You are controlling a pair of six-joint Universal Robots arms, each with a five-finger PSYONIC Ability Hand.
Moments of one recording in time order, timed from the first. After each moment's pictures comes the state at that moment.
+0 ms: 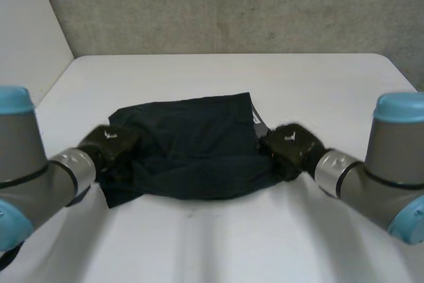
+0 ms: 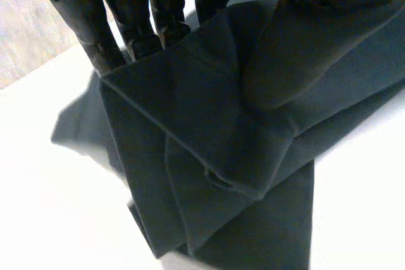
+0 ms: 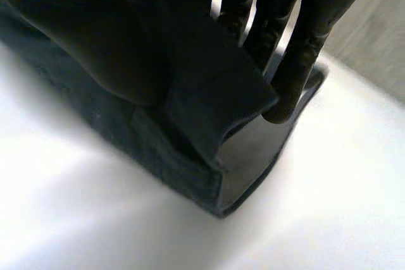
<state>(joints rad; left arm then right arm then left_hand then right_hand) 4.44 -1.88 -1.67 3.07 -1.37 3.52 1.92 -1.10 1.55 -0.02 1.15 2.71 1.13 1.20 1.19 1.20 0.97 0.98 1.18 1.18 1.19 0.97</state>
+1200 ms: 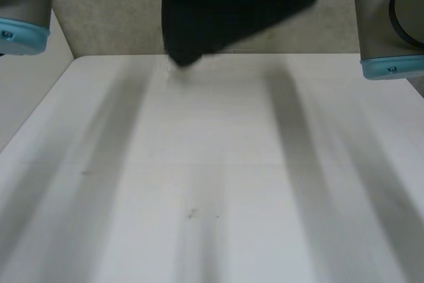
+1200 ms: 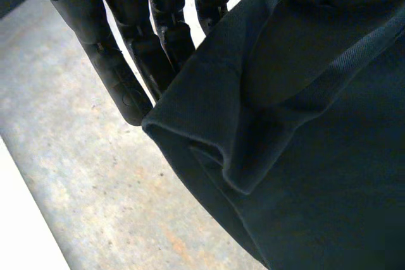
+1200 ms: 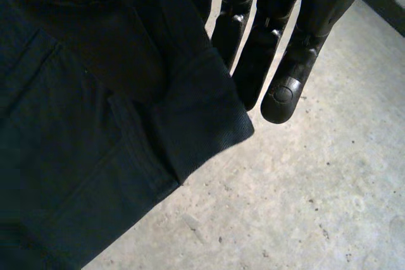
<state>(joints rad) 4.30 -1.96 -0.72 3.37 -1.58 3.62 2.03 -1.16 0.90 -0.46 1.57 2.59 1.13 1.20 1.19 1.20 0.99 0.98 1.18 1.18 1.19 0.98</state>
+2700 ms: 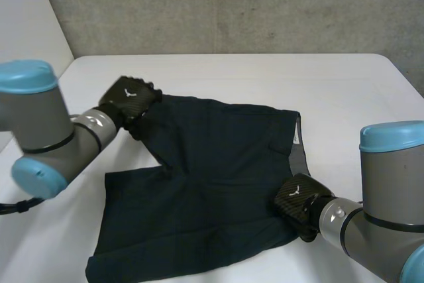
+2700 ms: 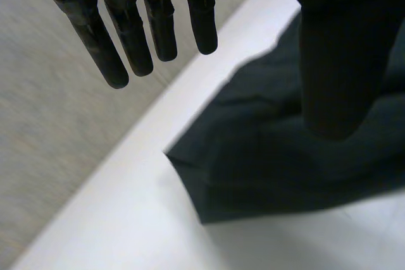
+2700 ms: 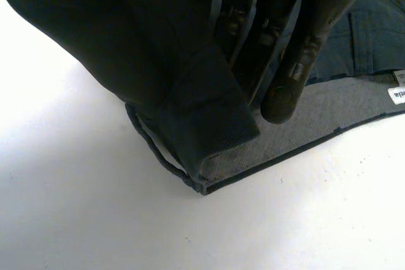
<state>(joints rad) 4.41 -2.12 -1.36 3.23 -1.31 3.69 2.03 -1.19 1.74 0.21 1.39 2.41 0.42 0.43 0.43 0.42 0.25 0.99 1.18 1.19 1.19 0.98</state>
